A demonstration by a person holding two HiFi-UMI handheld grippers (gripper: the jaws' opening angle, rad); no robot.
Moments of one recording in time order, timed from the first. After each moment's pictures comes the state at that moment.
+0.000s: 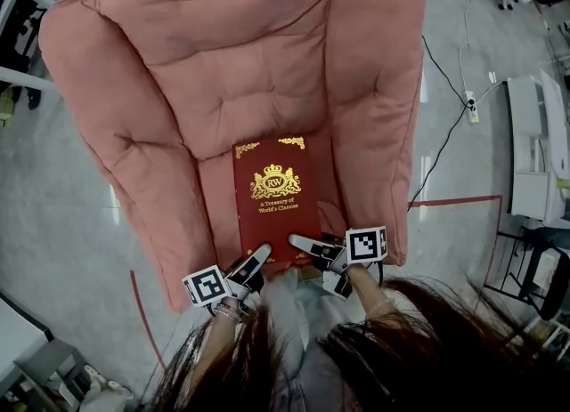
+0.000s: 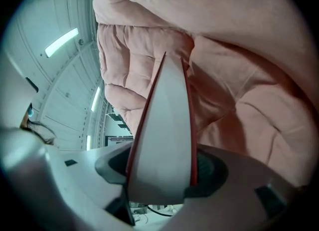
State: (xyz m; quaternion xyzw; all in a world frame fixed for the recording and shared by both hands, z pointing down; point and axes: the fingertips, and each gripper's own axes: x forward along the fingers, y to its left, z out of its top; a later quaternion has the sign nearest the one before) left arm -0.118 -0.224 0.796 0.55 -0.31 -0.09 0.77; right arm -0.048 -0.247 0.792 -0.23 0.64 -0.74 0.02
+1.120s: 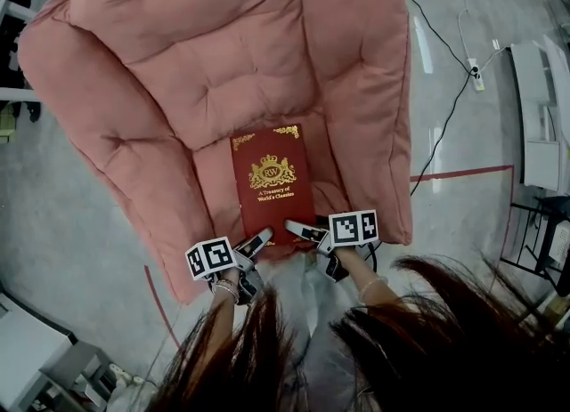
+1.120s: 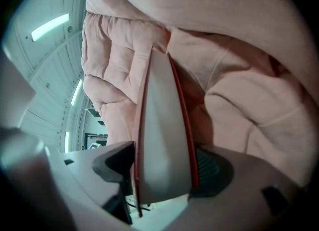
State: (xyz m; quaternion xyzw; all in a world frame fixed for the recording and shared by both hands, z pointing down) left arm -0.133 -0.205 0.860 0.53 -0.34 0.13 0.76; right arm -0.046 -0.226 0.857 -0.30 0.61 -0.73 -0.07
